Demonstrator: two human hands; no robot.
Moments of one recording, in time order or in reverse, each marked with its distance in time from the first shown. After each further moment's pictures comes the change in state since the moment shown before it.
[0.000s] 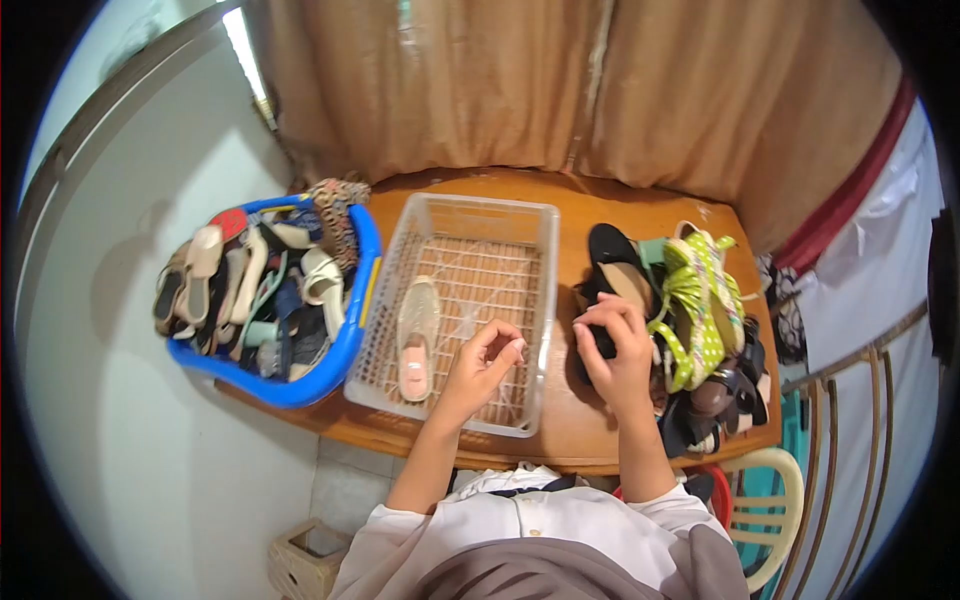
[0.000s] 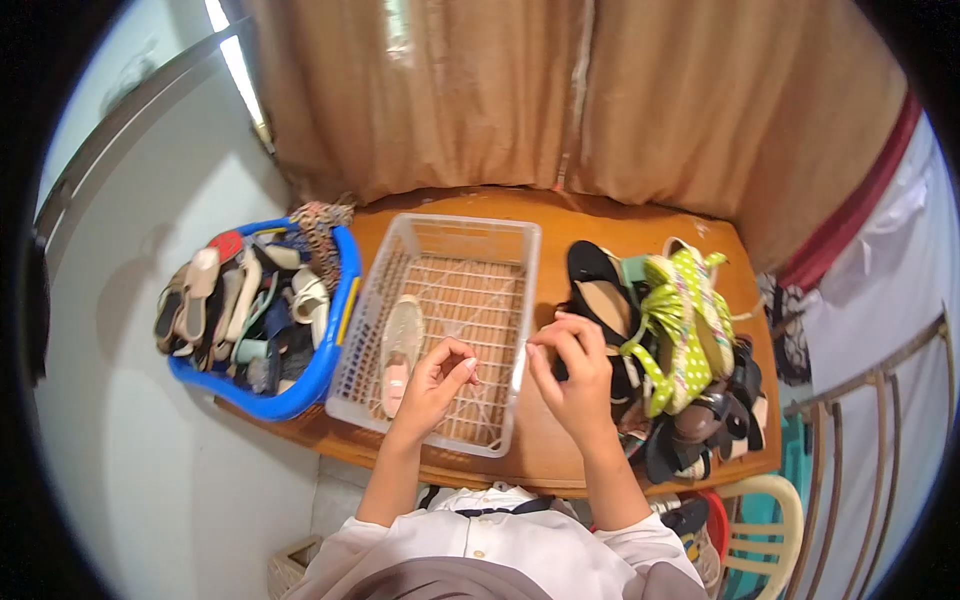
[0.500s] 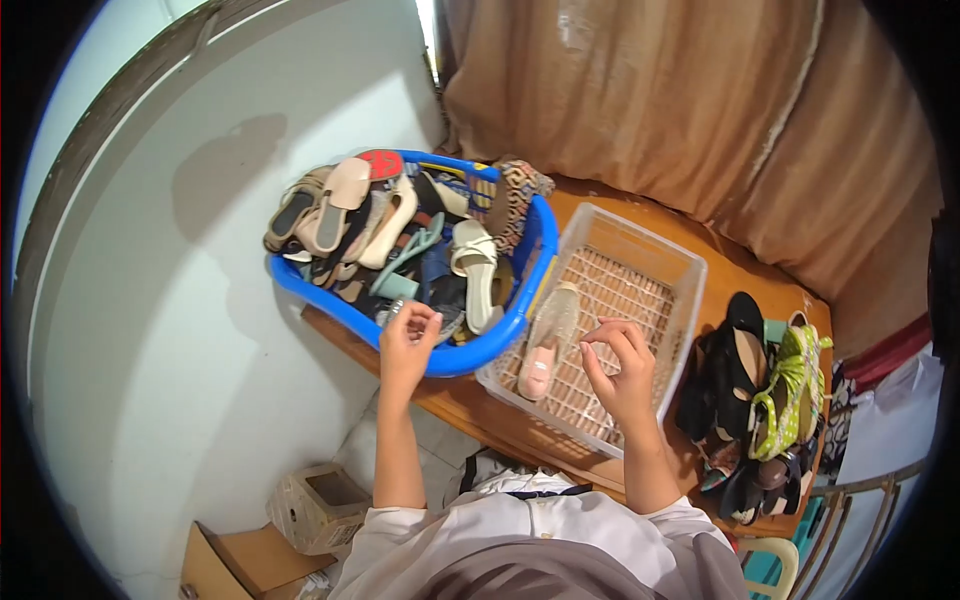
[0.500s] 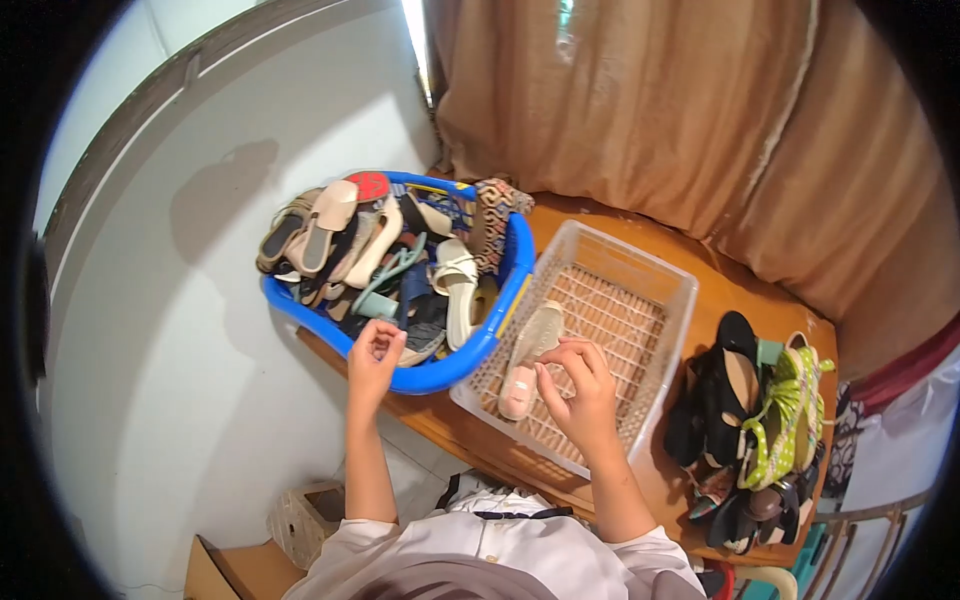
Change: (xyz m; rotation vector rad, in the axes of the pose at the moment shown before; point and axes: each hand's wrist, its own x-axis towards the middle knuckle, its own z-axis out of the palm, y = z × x) left_hand -0.106 0.061 -0.229 0.638 0.858 0.022; right_hand 0.011 -0.096 0.145 0.305 -0.268 -0.095
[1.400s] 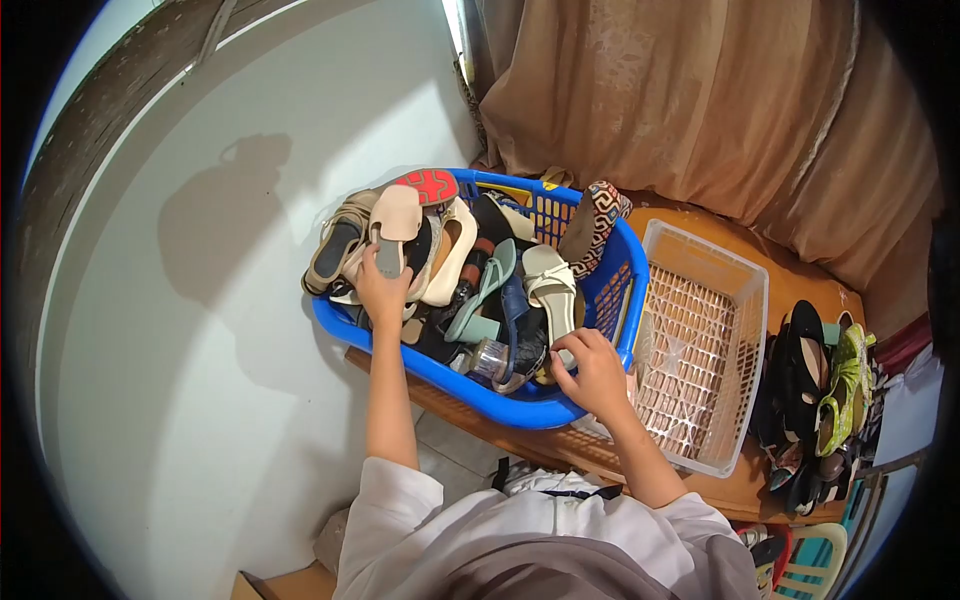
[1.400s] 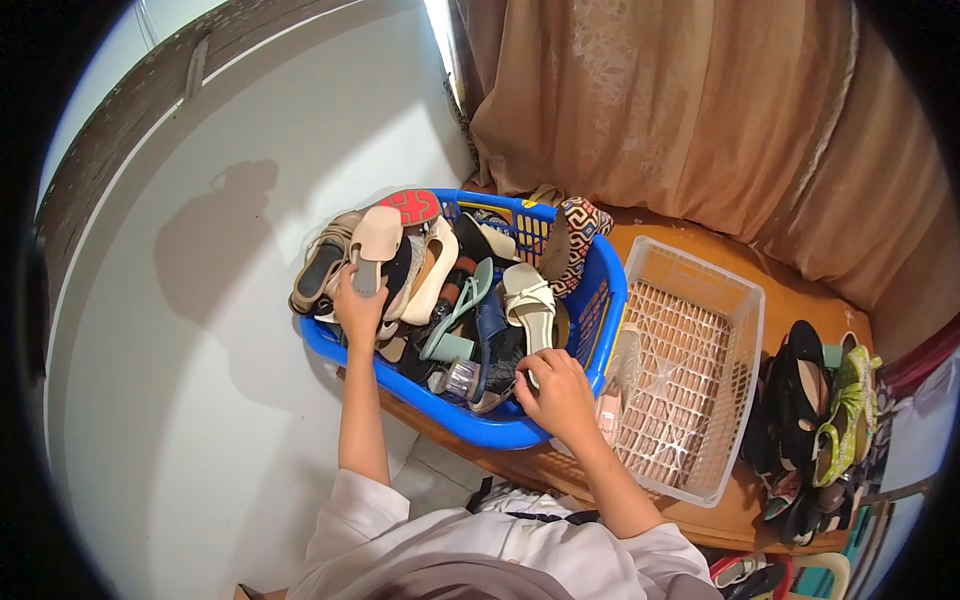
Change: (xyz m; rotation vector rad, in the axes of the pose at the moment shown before) left_hand 0.213 -0.129 -0.108 0.604 0.374 0.201; right_hand 0.032 -0.016 0.185 -0.125 -0.205 0.030
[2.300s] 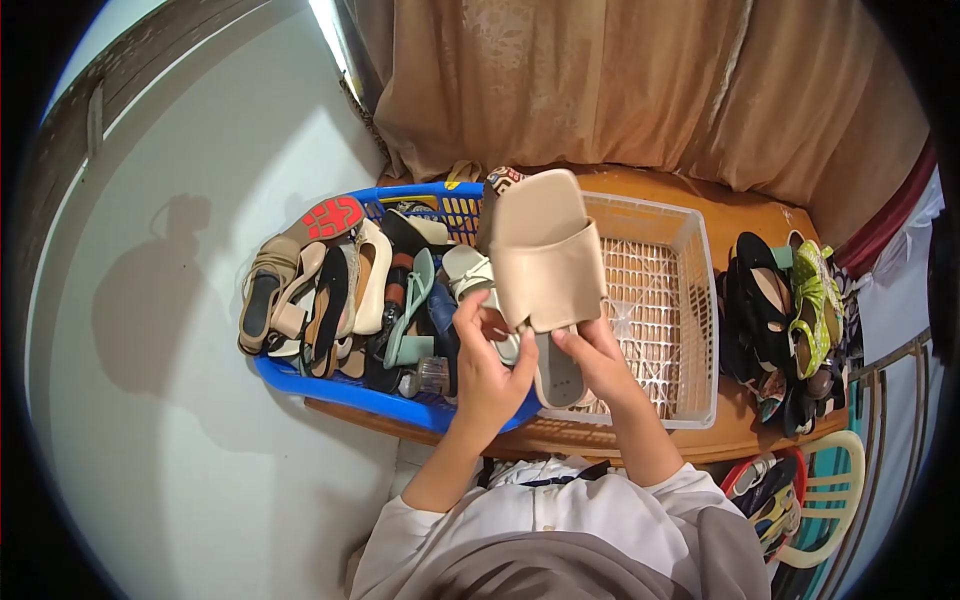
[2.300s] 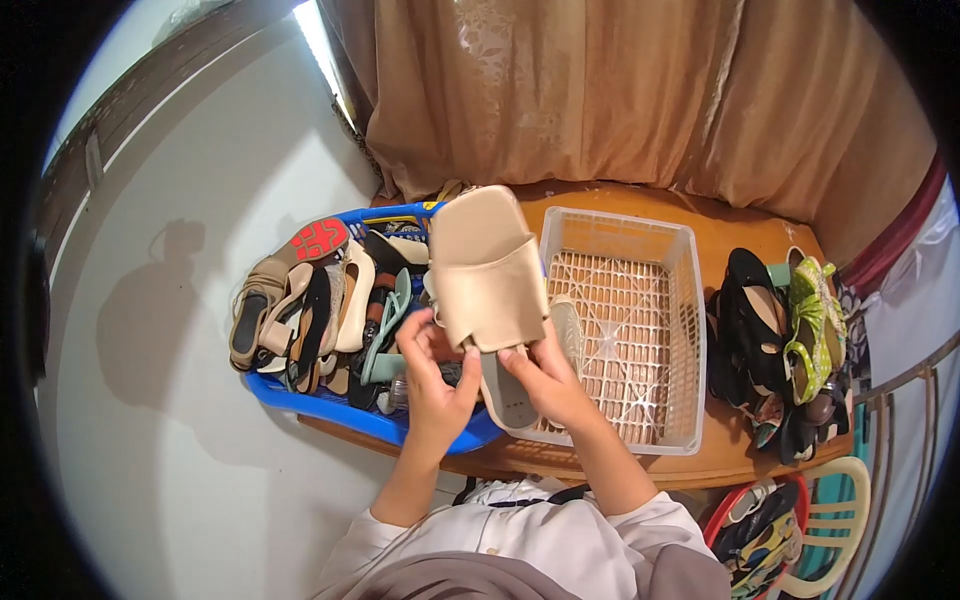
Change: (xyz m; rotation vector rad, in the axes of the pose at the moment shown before) left_hand -0.136 0.211 -0.044 -0.943 -0.516 0.245; right_hand -0.010 -0.001 -0.060 1.067 0.144 0.468
